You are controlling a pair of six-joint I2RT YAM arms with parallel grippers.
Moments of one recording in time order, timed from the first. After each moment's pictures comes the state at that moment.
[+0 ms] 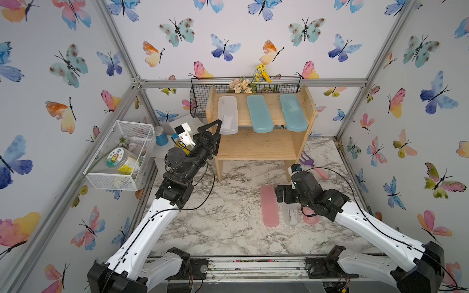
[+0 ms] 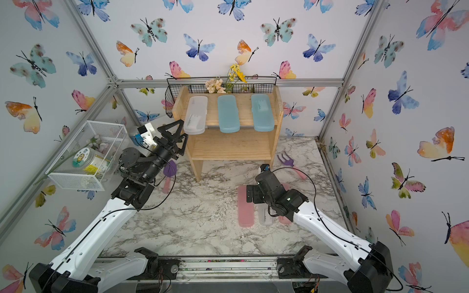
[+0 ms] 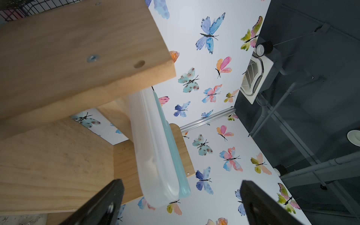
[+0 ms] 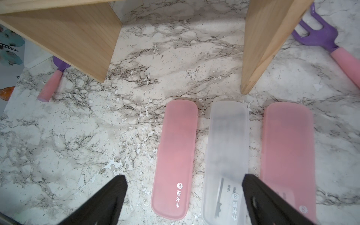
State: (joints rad) left arm -0.40 1.08 1.07 0.30 0.19 -1.35; right arm 0.75 1.12 0.92 -0.64 0.21 0.51
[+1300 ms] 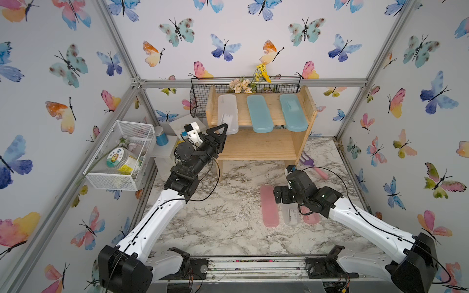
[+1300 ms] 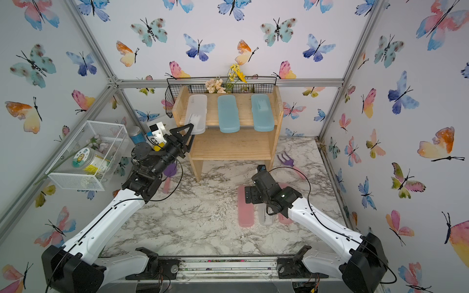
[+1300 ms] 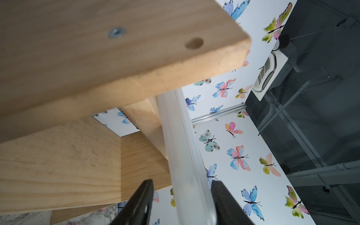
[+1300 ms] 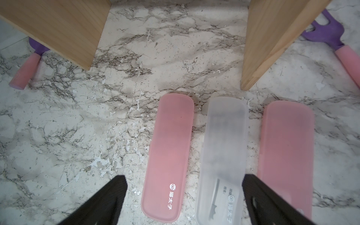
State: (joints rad) left arm -0.40 1.19 1.08 0.32 0.22 -1.37; right arm 0.74 1.18 0.93 -0.64 0.22 0.47
